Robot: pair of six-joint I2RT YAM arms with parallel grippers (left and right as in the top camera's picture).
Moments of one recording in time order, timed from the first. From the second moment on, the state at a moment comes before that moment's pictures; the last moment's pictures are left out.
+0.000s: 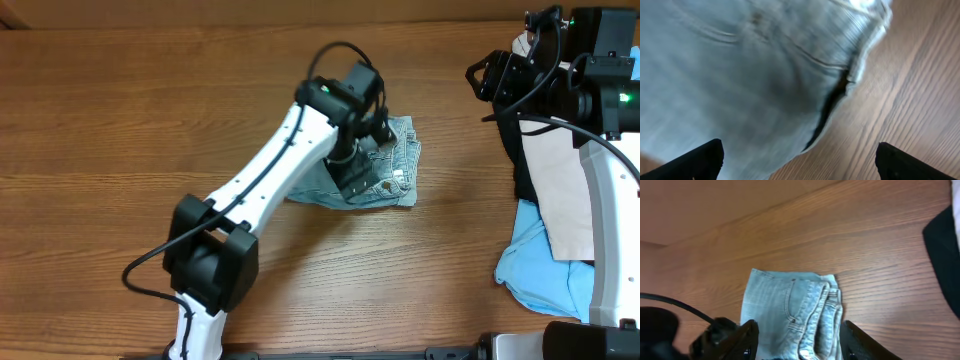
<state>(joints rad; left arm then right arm) -0.62 2.08 1.88 -1.24 0.13 0.46 -0.06 1.56 1.72 -1.02 -0.38 0.25</state>
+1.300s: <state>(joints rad) -0.64 2.07 1.43 -0.73 -0.10 0.45 -0.06 1.63 1.72 -1.03 -0.34 0.25</state>
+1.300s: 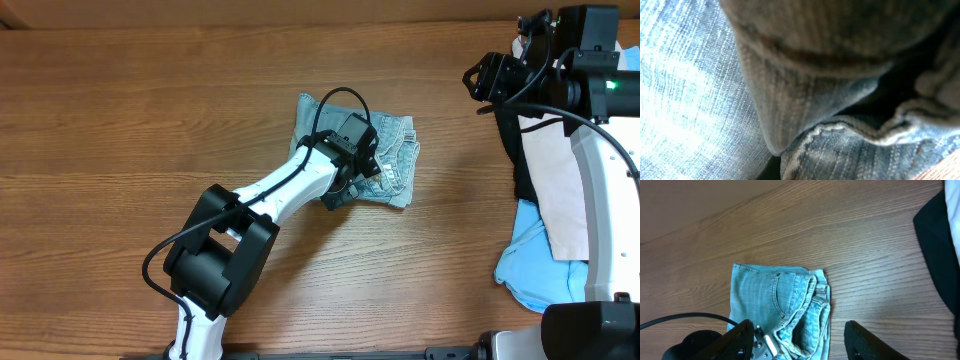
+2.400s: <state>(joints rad) -0.05 2.15 2.17 -1.20 -0.44 -0.03 -0.06 1.63 1.72 -1.01 -0.34 0.25</state>
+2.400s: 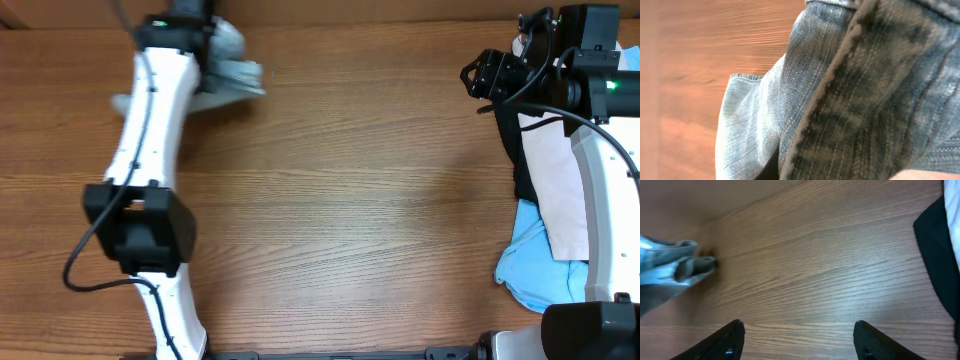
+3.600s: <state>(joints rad) 0.27 2.41 2.35 -0.79 -0.55 -0.09 -0.06 1.65 1.72 -0.98 -0.34 0.25</state>
